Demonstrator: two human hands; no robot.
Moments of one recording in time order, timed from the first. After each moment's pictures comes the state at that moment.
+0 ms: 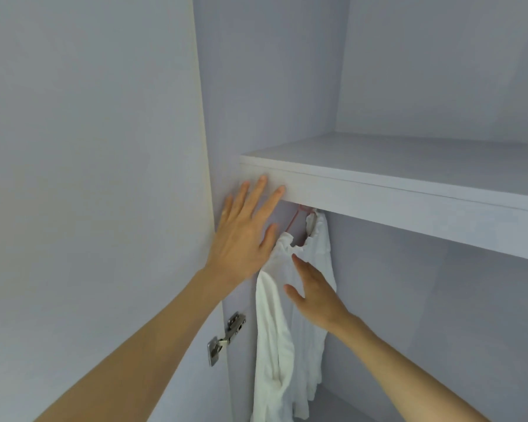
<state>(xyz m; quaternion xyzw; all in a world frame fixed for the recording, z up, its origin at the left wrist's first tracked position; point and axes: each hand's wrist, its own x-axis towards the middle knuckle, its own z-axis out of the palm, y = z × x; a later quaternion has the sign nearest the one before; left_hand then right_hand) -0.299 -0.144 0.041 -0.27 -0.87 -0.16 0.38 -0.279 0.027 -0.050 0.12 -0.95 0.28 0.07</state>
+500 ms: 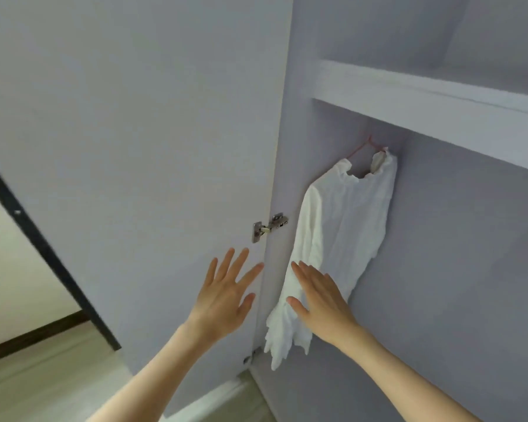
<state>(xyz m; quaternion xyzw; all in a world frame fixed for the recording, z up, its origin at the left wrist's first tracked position) -0.093 -0.191 -0.165 -0.06 -0.98 0.00 0.17 -0.143 0.023 -0.132 0.29 -0.95 0.11 -0.06</state>
